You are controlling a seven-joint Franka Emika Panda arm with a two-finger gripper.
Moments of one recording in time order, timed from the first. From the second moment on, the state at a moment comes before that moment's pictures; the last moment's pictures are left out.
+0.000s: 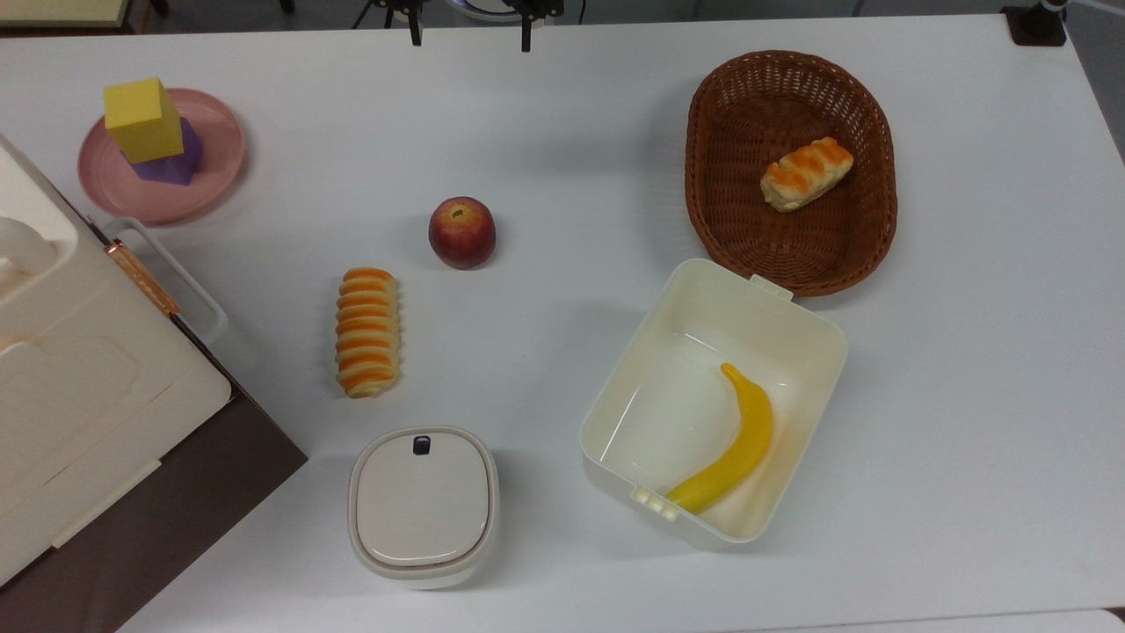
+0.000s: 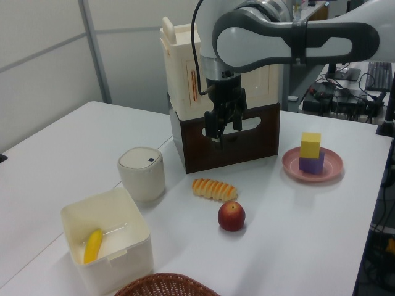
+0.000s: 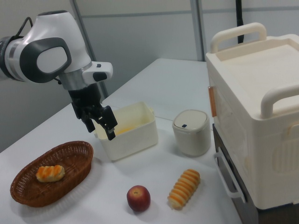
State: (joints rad) arm -0.01 0.02 0.06 -1.59 -0.06 1.59 0.06
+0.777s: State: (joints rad) arm -0.01 0.02 0.06 -1.60 -0.06 1.59 0.05
